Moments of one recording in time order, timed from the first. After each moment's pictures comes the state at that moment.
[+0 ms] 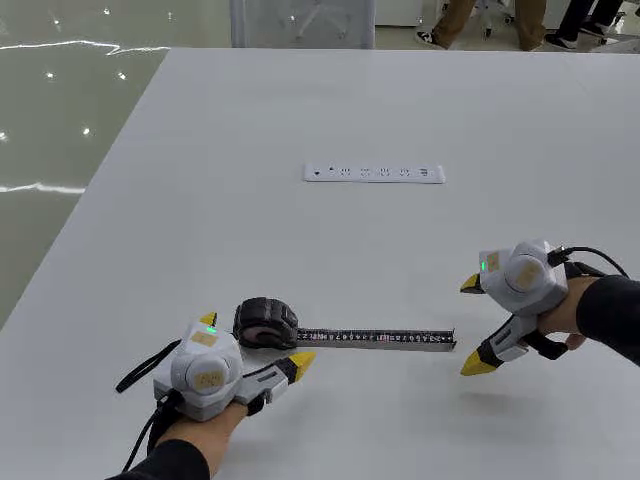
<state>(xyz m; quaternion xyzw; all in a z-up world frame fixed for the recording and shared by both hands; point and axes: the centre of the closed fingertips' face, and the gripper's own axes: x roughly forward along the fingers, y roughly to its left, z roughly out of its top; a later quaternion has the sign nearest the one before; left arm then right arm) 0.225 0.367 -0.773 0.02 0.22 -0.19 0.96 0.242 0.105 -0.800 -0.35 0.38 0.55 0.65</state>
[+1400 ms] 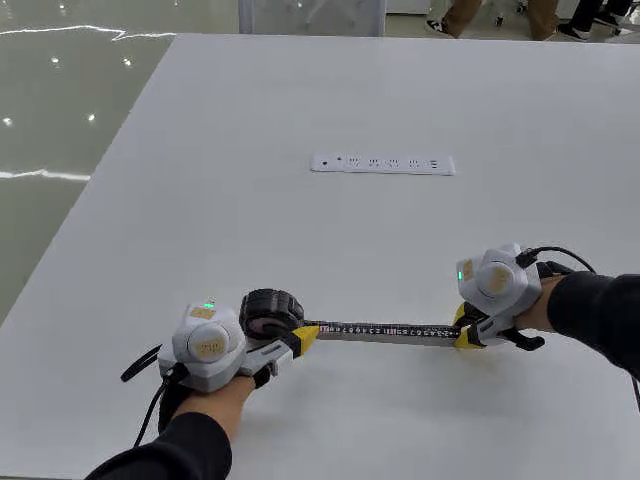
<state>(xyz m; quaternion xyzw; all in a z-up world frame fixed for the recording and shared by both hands) 0.251 0.379 -0.777 -0.04 0.23 -0.13 0.96 0.237 0.110 -0.829 -0.40 0.42 0.56 0.59</state>
